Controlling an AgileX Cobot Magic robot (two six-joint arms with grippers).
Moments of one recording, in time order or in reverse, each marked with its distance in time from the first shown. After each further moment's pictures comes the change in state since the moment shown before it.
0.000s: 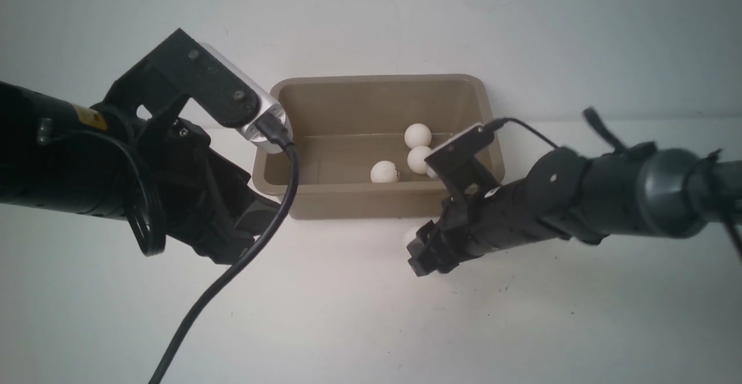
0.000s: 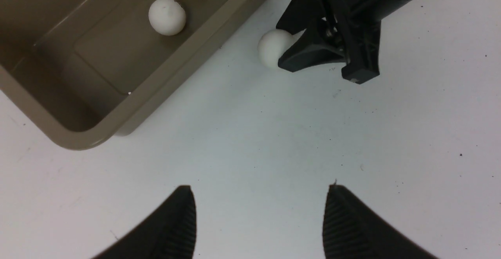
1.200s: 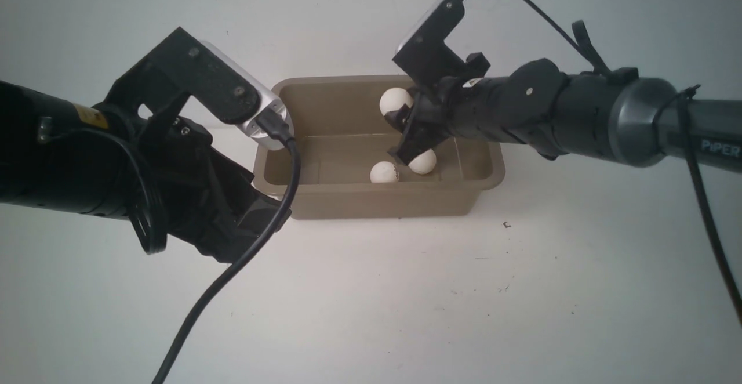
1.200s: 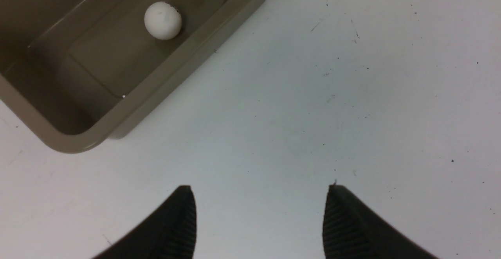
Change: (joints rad) right arm -0.014 0.112 -0.348 0.009 -0.208 -0.331; left arm 0.000 0.000 0.000 -0.023 0.000 0.000
